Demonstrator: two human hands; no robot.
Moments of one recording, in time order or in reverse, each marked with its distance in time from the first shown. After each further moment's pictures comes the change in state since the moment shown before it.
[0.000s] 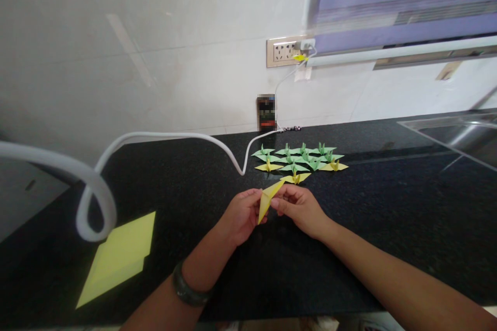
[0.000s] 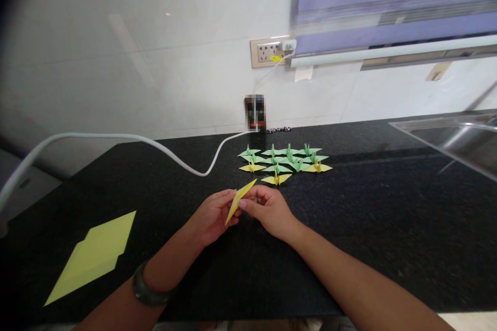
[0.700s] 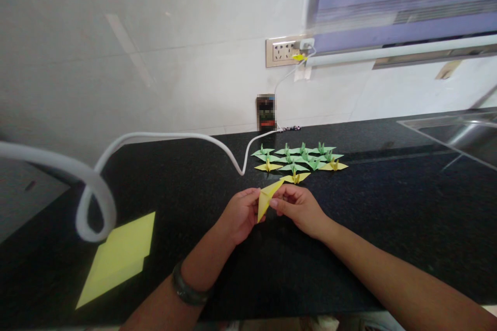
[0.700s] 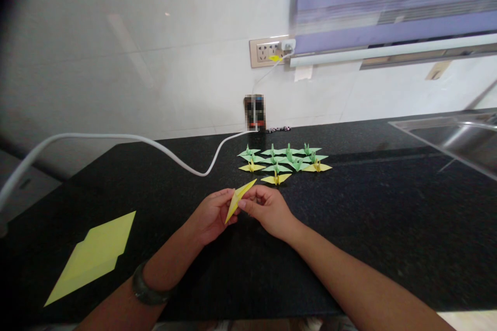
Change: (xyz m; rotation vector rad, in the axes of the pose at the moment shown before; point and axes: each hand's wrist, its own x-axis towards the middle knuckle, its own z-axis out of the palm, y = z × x) left_hand 0.001 0.001 -0.002 -0.053 0.005 0.011; right_hand 0.000 0.002 0.000 0.078 -0.024 -0.018
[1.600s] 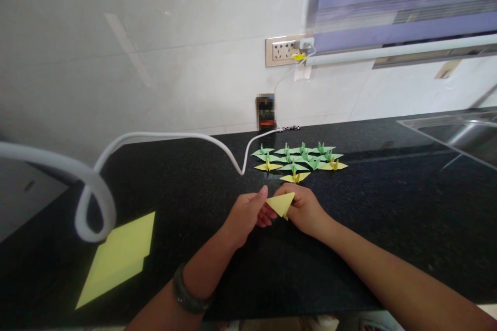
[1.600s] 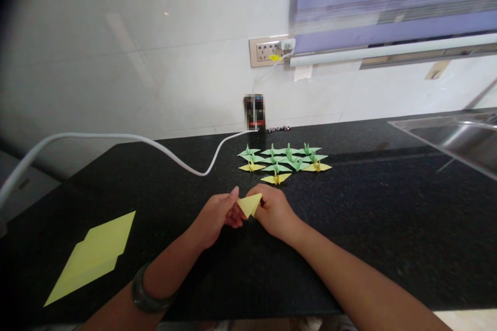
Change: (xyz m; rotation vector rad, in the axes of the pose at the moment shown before) left_hand -0.004 -0.007 0.005 0.480 0.020 0.112; right_hand 0.000 0.004 -0.014 -0.625 0.079 -0.226
